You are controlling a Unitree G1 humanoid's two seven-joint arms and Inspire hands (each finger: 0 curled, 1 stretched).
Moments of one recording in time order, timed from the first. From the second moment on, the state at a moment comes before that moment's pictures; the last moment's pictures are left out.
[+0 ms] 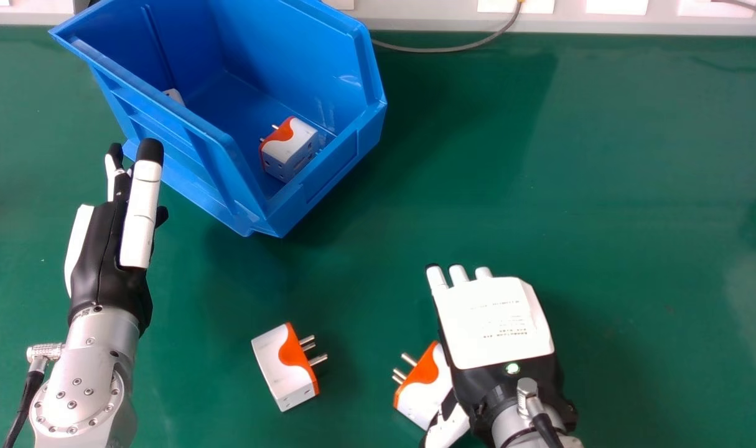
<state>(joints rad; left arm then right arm) -0.04 0.21 0.24 0.06 -0.08 0.12 -0.05 0.13 -0.15 0.76 -0.19 -1.66 0.58 0.37</state>
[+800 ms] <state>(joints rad) -0.04 0.21 0.24 0.06 -0.08 0.12 -0.05 0.12 -0.15 0.76 -0.18 -1.66 0.59 0.37</state>
